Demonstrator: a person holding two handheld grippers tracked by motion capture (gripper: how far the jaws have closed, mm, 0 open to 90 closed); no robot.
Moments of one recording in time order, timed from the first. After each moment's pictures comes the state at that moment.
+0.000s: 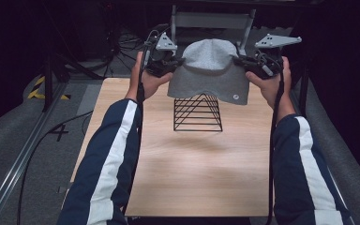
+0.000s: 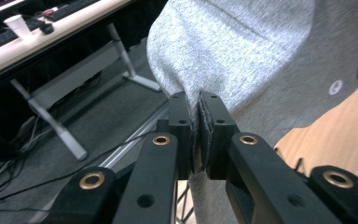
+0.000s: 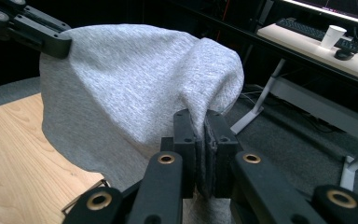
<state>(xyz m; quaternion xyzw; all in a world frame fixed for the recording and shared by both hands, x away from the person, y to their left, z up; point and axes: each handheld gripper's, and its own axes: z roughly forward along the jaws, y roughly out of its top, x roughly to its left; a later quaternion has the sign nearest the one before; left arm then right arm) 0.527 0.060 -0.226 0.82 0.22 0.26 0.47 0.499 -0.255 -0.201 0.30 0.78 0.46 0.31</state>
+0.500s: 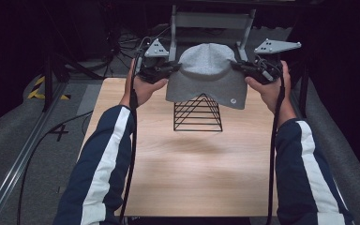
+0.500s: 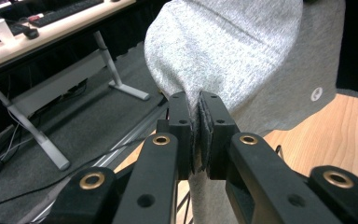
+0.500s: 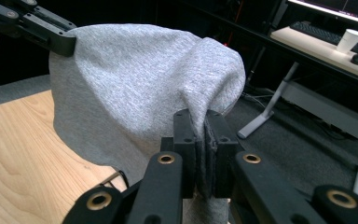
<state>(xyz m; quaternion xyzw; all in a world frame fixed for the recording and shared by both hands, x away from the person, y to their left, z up) 0.512 0.080 -0.234 0.80 0.20 0.24 0.51 0.487 -0.254 -0.205 0.28 0.78 0.46 0.30</state>
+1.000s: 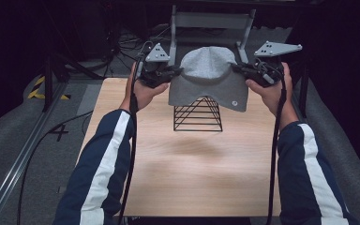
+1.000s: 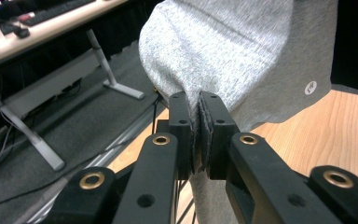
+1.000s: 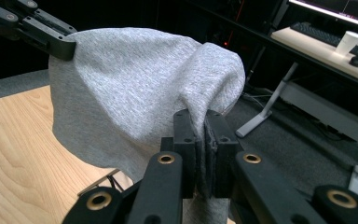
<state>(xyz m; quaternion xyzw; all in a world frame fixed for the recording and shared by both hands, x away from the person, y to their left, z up) 0.505 0.076 -0.242 0.81 0.20 0.23 0.50 0.478 -0.253 -0.206 0.28 0.79 0.46 0.31</state>
